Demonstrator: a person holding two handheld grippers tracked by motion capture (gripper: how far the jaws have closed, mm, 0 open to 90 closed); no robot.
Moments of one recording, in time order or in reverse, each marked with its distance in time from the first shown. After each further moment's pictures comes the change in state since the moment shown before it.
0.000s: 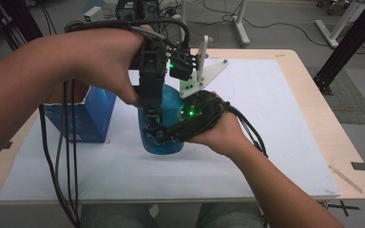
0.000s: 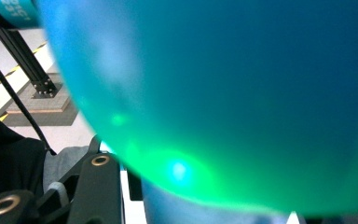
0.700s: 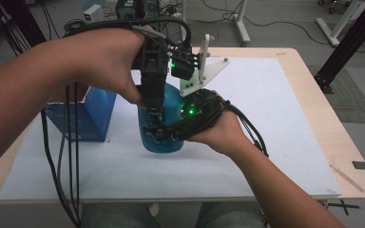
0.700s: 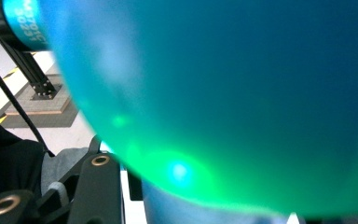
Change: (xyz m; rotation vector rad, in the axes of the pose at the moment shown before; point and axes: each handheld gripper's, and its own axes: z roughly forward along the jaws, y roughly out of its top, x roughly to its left) left arm 0.001 0.001 0.002 -0.013 -0.007 0.002; right arm -0.002 0.000 0.001 -0.002 -0.004 0.003
